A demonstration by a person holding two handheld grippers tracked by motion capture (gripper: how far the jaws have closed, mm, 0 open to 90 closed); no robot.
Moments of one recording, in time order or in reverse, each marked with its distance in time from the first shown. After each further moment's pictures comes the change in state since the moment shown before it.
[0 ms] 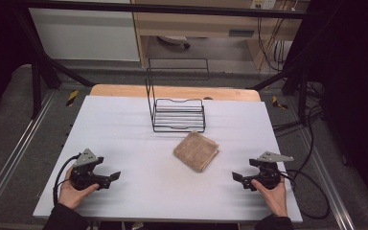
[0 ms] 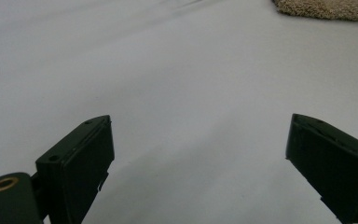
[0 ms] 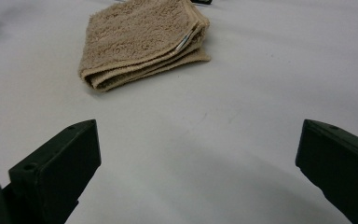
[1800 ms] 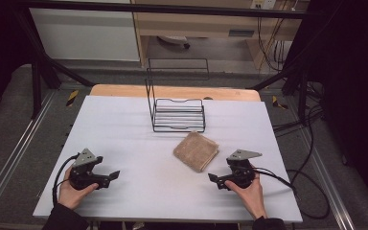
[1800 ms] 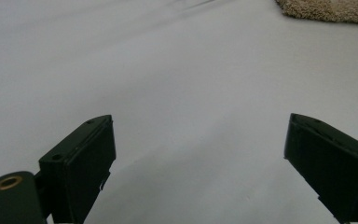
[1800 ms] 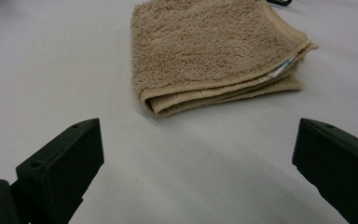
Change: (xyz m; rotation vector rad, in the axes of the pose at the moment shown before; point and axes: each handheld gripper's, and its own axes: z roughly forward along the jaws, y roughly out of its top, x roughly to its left) left arm 0.002 -0.001 -0.001 -0.008 0.013 -0.004; right arm 0.061 0.027 0.046 0.088 0.004 -0.088
